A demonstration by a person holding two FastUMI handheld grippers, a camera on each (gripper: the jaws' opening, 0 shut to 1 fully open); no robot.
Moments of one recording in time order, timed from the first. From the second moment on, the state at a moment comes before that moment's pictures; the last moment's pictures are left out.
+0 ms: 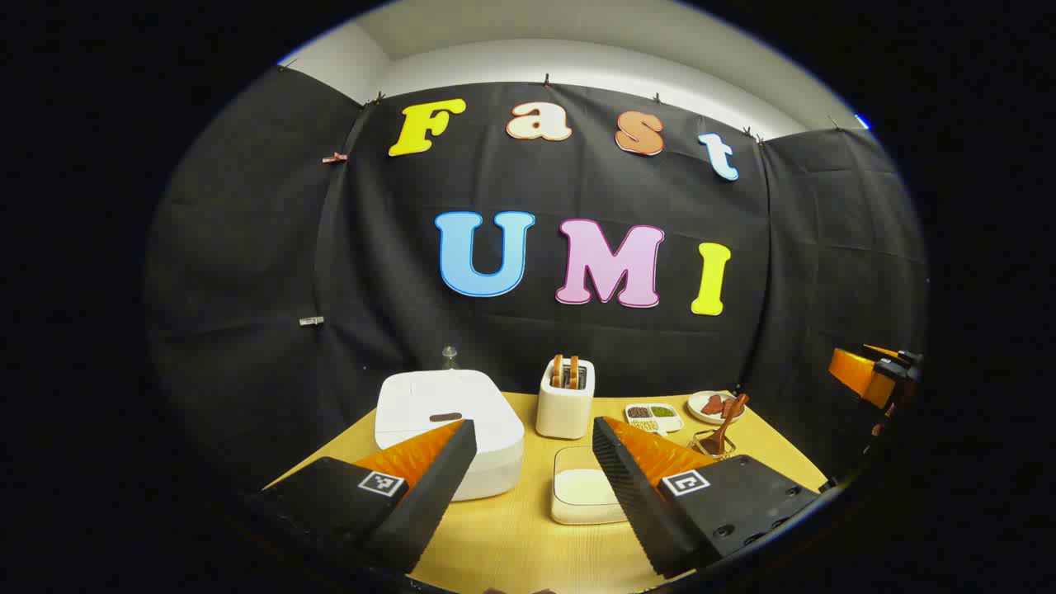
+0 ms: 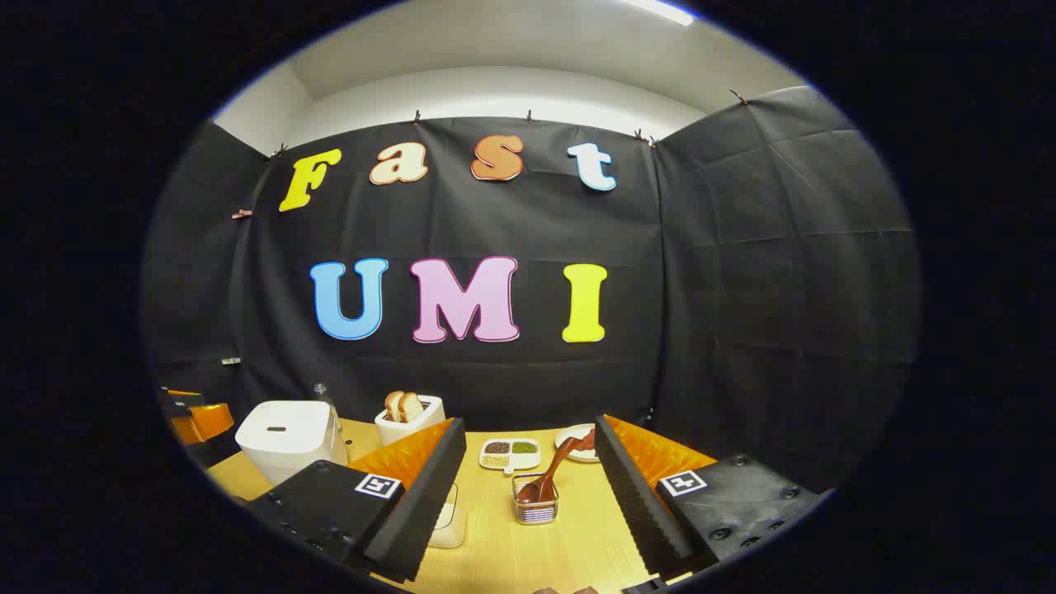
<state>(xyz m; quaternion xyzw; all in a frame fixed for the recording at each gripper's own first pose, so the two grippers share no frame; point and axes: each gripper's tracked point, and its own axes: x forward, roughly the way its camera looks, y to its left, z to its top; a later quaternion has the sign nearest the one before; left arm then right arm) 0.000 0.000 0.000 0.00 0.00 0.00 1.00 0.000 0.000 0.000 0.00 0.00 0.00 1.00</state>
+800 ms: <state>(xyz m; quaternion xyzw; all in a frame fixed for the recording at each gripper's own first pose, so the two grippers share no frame) -0.017 0.056 -0.004 -0.02 -0.01 -0.01 1.00 -0.016 0.046 0.025 -0.01 -0.02 0.00 1.00</state>
